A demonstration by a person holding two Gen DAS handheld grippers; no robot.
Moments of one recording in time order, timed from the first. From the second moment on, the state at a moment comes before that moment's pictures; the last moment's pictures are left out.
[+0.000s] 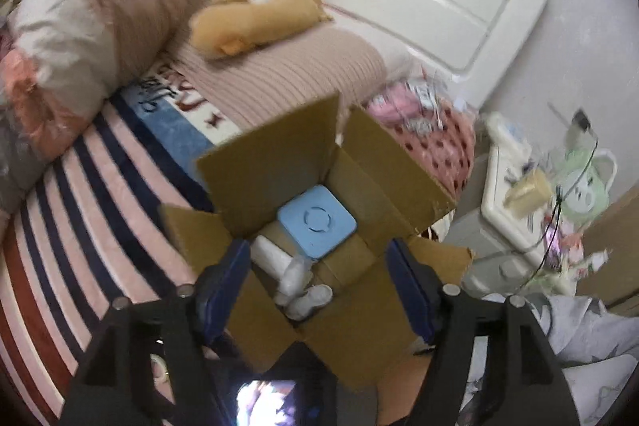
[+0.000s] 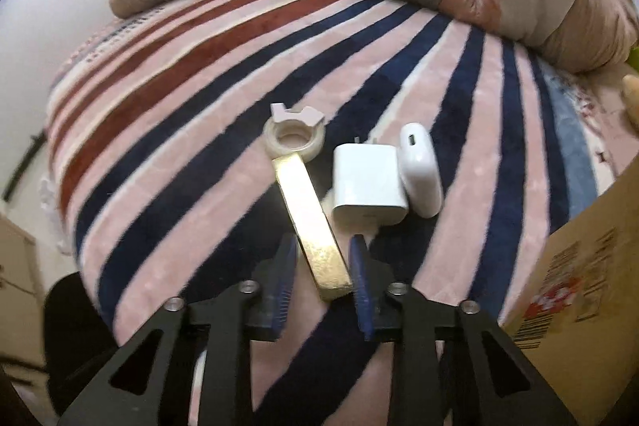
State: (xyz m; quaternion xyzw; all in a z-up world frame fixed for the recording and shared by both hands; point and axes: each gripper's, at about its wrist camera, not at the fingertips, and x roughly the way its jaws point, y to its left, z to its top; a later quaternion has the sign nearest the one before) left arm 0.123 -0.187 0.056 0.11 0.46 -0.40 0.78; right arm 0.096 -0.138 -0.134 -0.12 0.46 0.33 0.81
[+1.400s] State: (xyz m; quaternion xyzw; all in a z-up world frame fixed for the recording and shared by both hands) left arm 0.144 -0.006 -0.144 0.08 0.47 -0.19 0.86; right arm 0.125 -0.289 0.004 -0.02 0.51 0.15 0.85
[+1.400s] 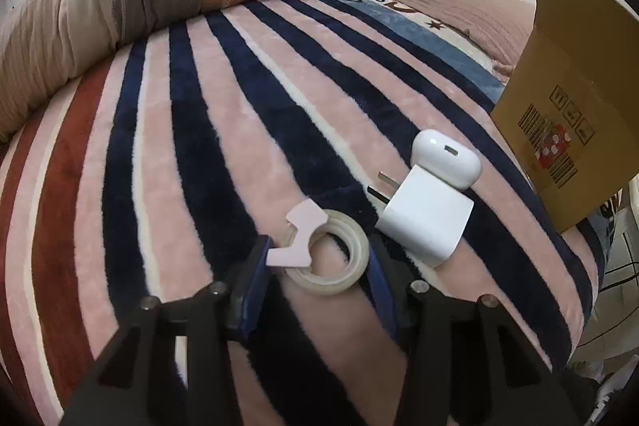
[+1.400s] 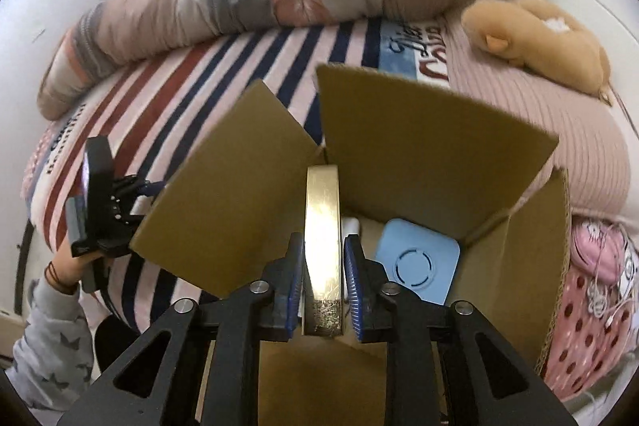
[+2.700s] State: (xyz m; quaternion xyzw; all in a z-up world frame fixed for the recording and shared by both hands) left arm 0.101 -0.199 0.066 0.17 0.44 -0.43 0.77; right arm 0.120 -0.131 -0.120 -0.09 0.41 0.20 0.88
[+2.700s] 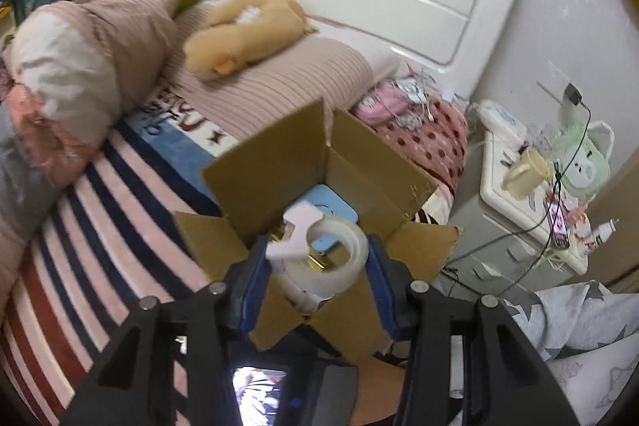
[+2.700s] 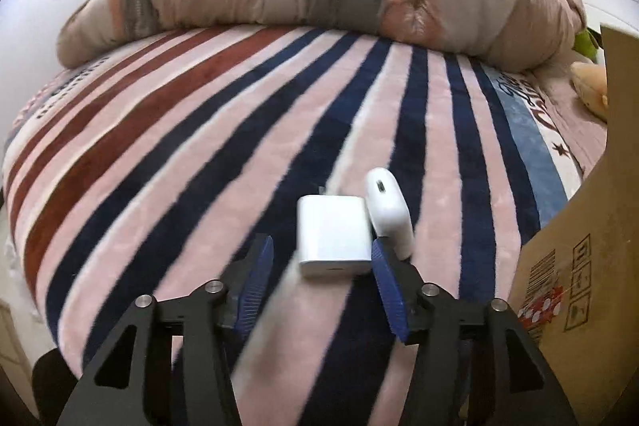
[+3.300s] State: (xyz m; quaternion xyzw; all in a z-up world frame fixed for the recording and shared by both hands) left arm 0.124 -0.031 0.057 0.05 0.41 -0.32 0.85; right arm 0.109 -0.120 -0.116 -0.08 0.41 0.26 0.87
